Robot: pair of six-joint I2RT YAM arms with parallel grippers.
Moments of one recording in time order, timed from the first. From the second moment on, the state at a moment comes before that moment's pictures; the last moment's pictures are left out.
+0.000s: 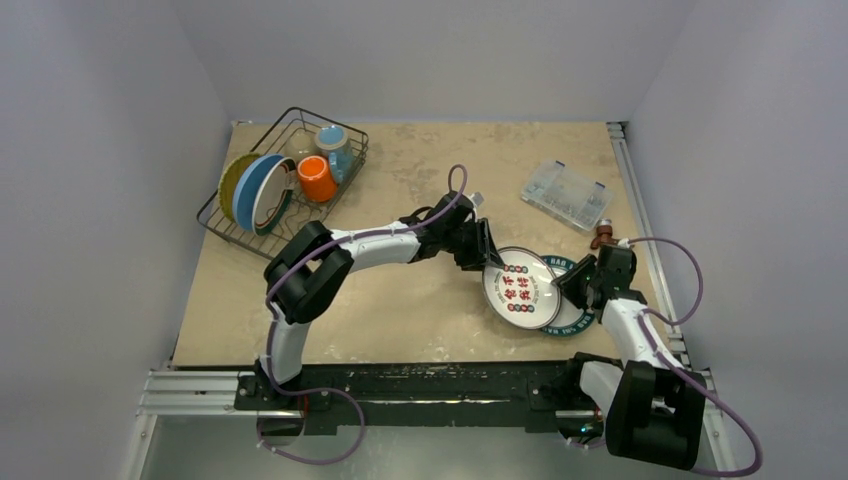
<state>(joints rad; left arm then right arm) -0.86 2.02 1.36 -0.06 0.37 -0.99 -0.20 1.02 0.38 -0.28 -0.15 0.70</state>
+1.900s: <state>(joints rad) -0.51 1.25 1.19 -0.32 -0.78 0.70 -0.06 0.84 0.38 -0.04 -0.31 0.52</state>
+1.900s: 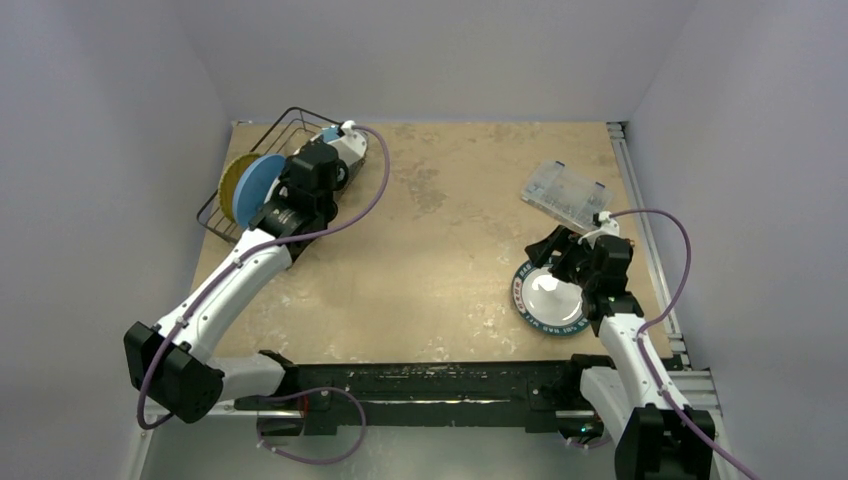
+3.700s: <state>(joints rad) -0.33 1.22 0.99 -0.04 -0.79 0.83 -0.03 0.83 0.37 0.00 -0.33 0.52</state>
